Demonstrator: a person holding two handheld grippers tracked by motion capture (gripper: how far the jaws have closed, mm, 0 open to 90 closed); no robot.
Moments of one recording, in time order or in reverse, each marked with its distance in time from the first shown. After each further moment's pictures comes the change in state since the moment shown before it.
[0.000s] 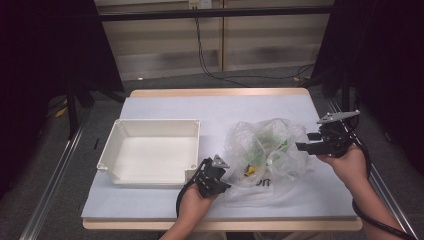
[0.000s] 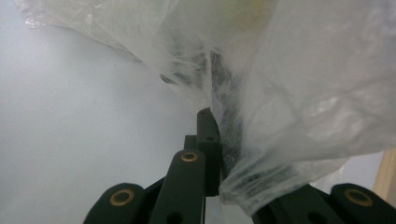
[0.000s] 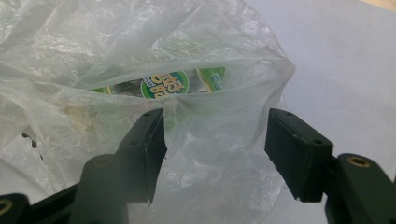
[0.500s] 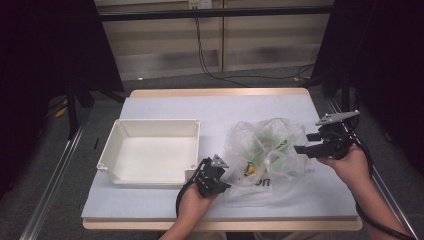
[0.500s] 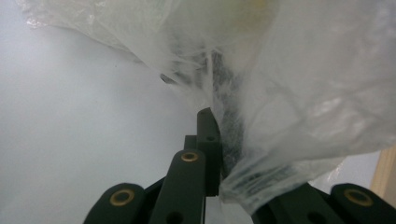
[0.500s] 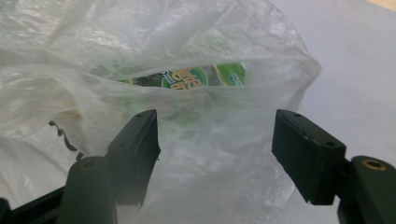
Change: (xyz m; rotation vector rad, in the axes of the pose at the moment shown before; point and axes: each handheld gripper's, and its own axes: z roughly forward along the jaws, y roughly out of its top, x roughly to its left) left arm 0.000 -0.001 0.000 -0.027 -0.012 -0.027; right arm 0.008 0.002 -0.009 0.007 0.058 -0.029
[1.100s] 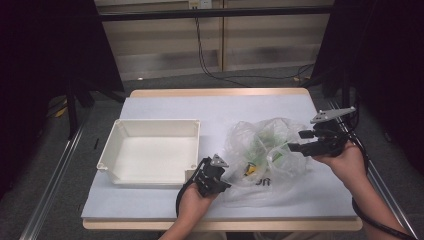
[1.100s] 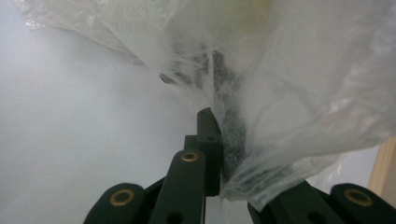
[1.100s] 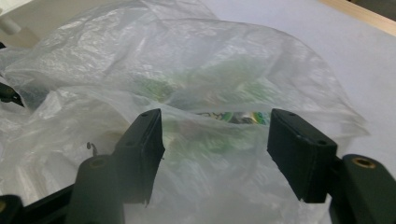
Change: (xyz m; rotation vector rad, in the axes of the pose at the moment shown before) left arm 0.002 0.002 -0.002 0.011 -0.002 0.014; right arm 0.017 0.018 0.002 -0.031 0.054 -0.064
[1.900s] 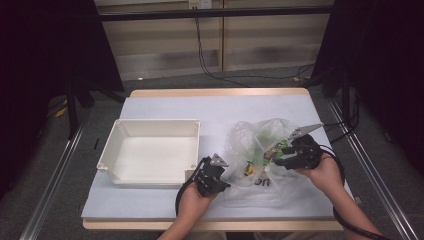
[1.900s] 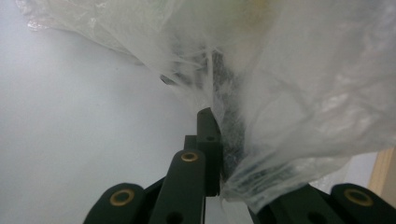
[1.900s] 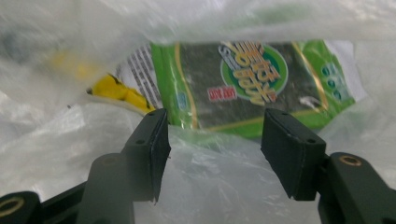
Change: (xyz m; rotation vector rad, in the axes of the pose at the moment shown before) left arm 0.002 0.000 0.000 0.011 -0.005 0.008; right arm 0.016 -0.029 0.058 0.110 0.052 -0.006
